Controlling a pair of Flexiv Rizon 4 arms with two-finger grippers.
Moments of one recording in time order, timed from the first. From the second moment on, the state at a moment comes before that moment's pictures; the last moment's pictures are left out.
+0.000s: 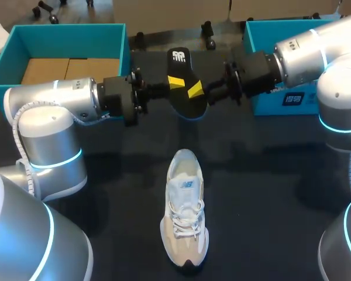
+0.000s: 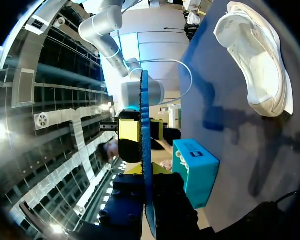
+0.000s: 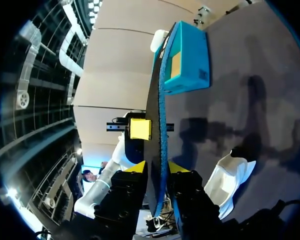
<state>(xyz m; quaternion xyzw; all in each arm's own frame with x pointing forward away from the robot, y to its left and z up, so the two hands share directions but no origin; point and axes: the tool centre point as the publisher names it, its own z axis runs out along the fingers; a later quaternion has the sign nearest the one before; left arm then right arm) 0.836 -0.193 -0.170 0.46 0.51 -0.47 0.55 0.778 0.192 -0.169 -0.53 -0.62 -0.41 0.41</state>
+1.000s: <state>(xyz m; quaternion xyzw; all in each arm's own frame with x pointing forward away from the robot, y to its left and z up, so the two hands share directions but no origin) 0.836 -0.192 -0.171 0.46 0.51 -0.48 0.55 0.788 0.194 -0.170 -0.51 -0.63 -0.43 0.40</state>
